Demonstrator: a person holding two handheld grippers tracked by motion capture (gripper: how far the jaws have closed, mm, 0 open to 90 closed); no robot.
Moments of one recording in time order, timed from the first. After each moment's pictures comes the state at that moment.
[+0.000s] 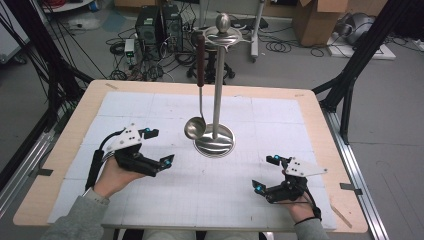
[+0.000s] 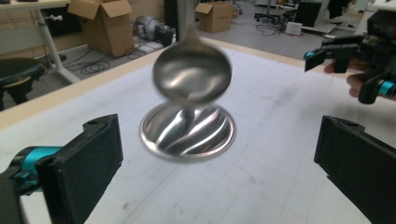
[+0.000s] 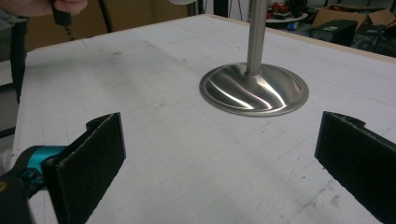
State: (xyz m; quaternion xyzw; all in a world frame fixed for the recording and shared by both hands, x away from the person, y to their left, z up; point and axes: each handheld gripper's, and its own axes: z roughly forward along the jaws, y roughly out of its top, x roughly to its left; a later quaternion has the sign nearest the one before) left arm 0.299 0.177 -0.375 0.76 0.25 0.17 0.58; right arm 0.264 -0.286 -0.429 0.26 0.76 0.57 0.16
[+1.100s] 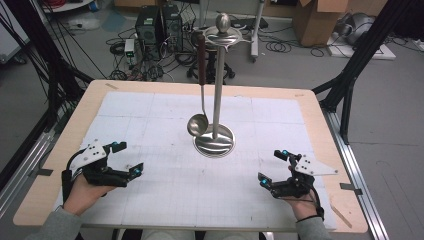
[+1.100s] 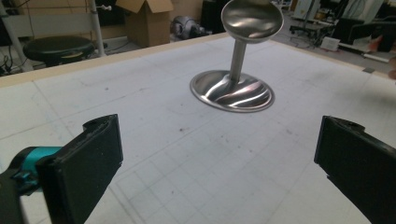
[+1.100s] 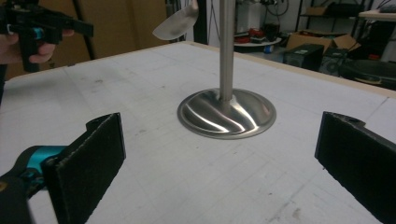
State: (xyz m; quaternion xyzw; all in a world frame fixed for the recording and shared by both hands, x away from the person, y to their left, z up) left arm 0.272 0.247 -0.408 0.73 0.32 0.20 0.58; right arm 0.264 -0.299 -0.419 0.28 0.72 0.60 0.20
